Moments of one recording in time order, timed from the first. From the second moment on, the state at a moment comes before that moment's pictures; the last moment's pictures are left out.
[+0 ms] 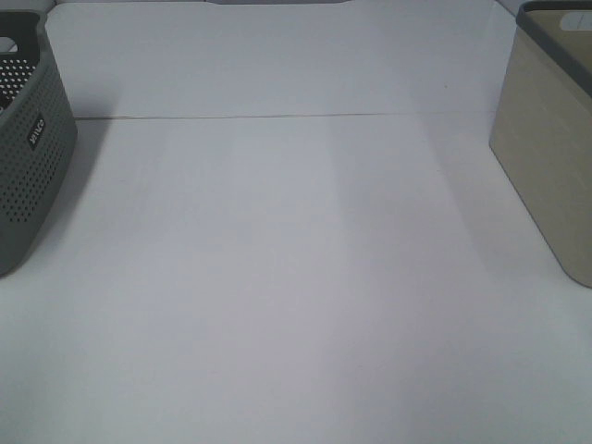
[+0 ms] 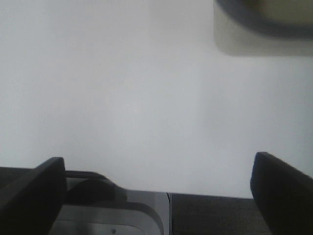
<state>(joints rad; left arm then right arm) 0.02 -0.01 -0.50 0.00 1.05 0.03 -0.14 1.08 -0.97 0.22 1.21 -0.18</state>
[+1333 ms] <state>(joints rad) 0.02 -0.01 -0.50 0.00 1.05 0.03 0.03 0.08 -0.46 -0.07 1.10 0.00</state>
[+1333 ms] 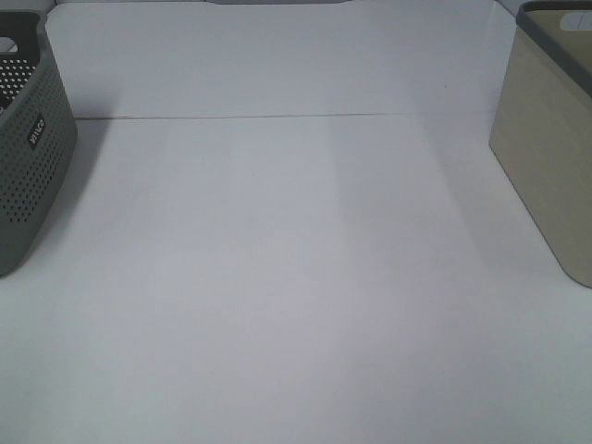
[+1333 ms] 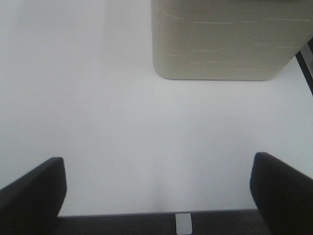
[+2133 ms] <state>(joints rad) 0.02 -0.01 -0.50 0.00 1.05 0.03 0.03 0.08 -0.46 -0.04 1.10 -0.02</state>
